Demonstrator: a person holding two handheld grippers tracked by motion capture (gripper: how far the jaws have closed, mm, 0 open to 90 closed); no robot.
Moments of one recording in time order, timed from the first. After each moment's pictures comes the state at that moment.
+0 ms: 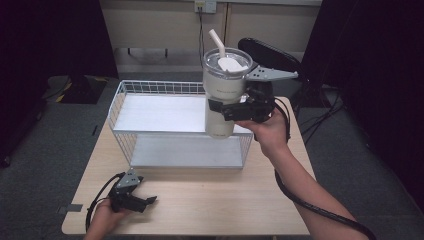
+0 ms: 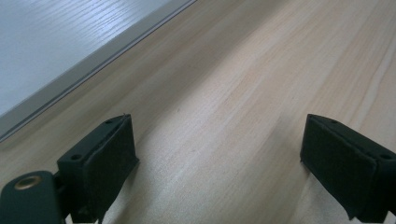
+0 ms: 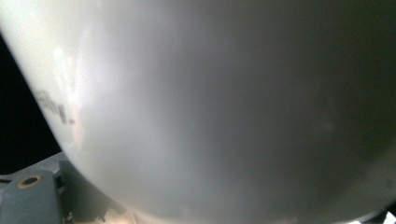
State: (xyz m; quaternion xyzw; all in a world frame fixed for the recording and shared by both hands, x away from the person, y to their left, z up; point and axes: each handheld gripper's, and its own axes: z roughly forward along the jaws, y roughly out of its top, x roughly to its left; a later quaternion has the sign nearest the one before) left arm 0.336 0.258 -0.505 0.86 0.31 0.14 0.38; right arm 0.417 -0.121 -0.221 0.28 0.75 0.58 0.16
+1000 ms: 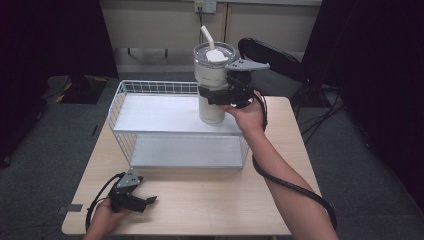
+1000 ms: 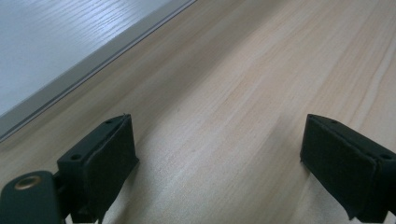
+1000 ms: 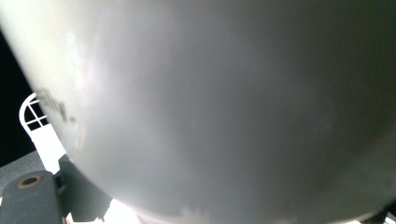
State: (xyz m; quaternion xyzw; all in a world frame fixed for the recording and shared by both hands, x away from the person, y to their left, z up) left arm 0.336 0.258 -0.505 0.86 0.31 0.14 0.38; right arm 0.479 -0.088 -0.248 0.32 0.74 0.55 0.21
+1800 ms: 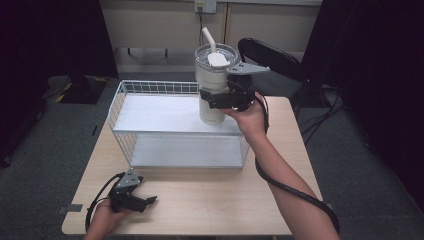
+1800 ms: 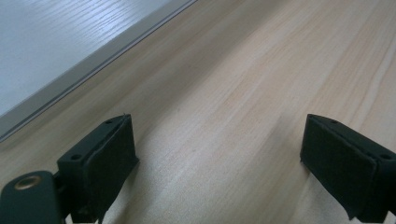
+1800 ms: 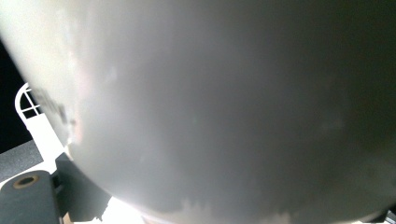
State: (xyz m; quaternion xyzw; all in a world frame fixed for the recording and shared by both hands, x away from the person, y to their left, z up) left arm 0.336 0.258 -0.505 0.86 0.32 0.13 0.38; right arm 0.472 -0.091 -0.250 0.31 0.75 0.54 0.23
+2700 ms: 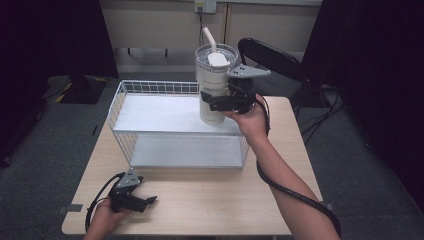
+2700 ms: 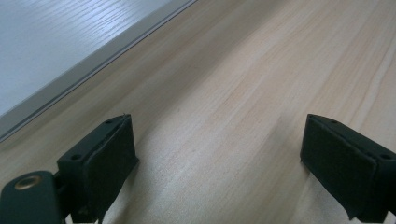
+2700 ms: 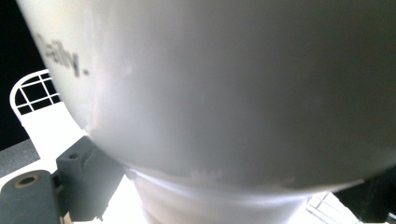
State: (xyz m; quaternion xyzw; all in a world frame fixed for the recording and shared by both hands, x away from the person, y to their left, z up) left arm 0.335 0.258 -0.505 0.86 0.32 0.13 0.38; right arm 0.467 -0.093 -0.255 0.31 0.75 0.54 0.24
